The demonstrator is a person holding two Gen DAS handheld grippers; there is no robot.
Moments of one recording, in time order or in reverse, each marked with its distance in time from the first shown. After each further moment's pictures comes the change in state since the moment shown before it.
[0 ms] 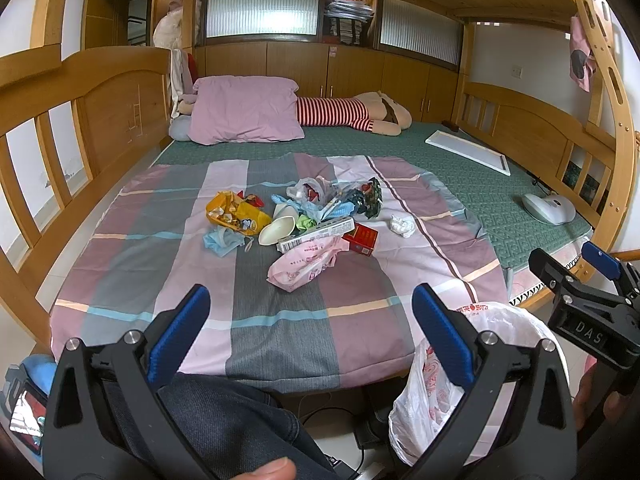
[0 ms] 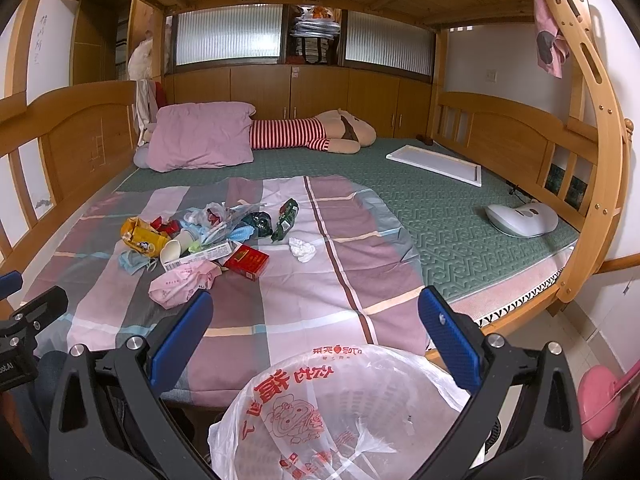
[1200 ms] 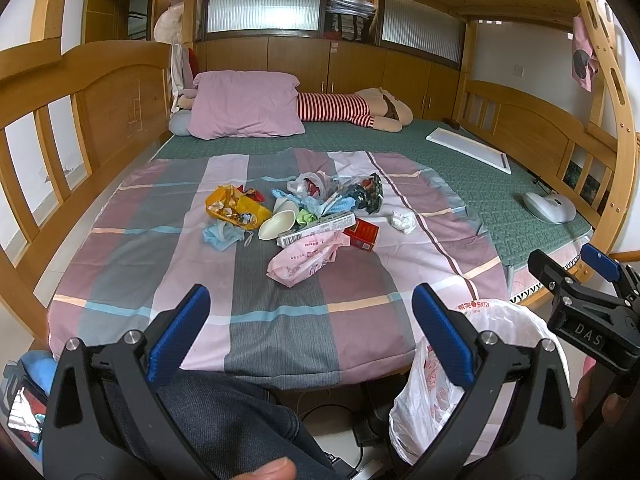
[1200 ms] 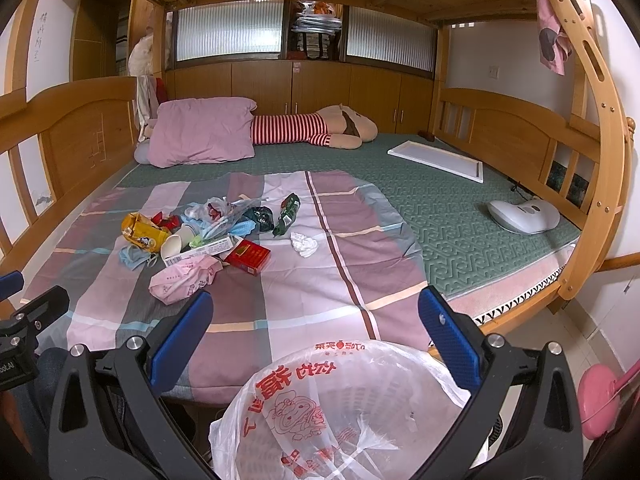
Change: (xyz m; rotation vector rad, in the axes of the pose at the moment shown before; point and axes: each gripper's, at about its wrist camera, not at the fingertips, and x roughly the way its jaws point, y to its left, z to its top) left arm 0.000 -0.002 -0.009 -0.007 0.010 -0.004; right arm 0.002 0.002 -0.001 -0.001 0.011 0.001
